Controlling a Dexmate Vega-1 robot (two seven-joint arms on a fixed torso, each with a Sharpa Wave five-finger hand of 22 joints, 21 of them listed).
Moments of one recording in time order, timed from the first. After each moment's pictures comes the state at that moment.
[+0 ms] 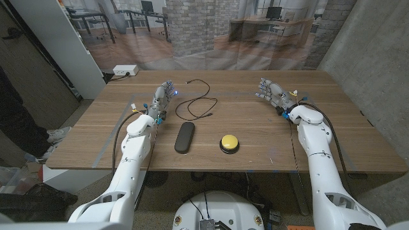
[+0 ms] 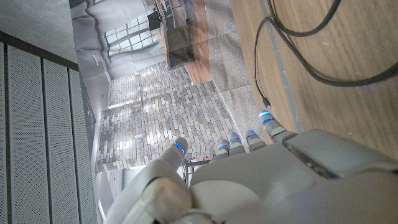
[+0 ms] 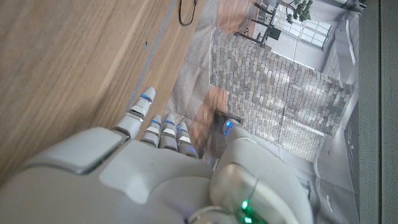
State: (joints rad) left arm 0.83 0.06 -0.16 -1.22 -0.14 -0.14 -0.37; left_hand 0.03 0.07 0.63 0.18 0.22 -0.14 0.01 0.18 0.17 -0.12 -0.01 0.20 0.18 -0.15 0.00 0.18 0.17 -0.13 -0.01 0.49 0.19; right arm -0.85 -0.03 0.22 -1.50 -0.05 -0.19 0.54; right_hand 0.33 0.10 0.37 -0.01 0.20 0.05 0.12 0.19 0.18 0.09 0.13 0.21 0.19 0.01 0.08 0.19 0.18 0.28 0.03 0.27 0.17
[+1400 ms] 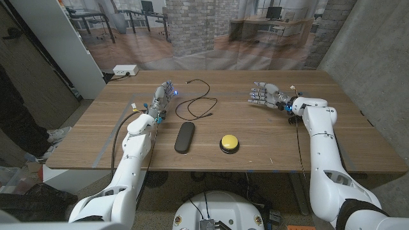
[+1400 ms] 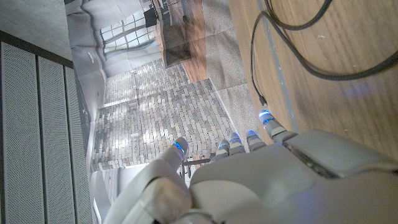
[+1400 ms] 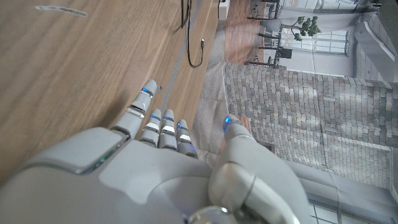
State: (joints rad) left arm 0.78 0.05 -0.17 -1.14 -0.12 -0.16 -0.39; left_hand 0.03 0.07 0.63 0.18 0.22 -0.14 0.01 0.18 0.17 -0.12 -0.01 0.20 0.18 -0.15 0.01 0.18 0.17 -0.13 -0.01 0.49 0.19; right arm -0.70 -0.03 0.26 -1.44 -0.15 -0.54 0.81; right_hand 0.37 0.12 0.37 -0.06 0.18 0.09 0.12 0.20 0.18 0.15 0.17 0.22 0.19 0.10 0.11 0.22 0.18 0.39 0.05 0.27 0.17
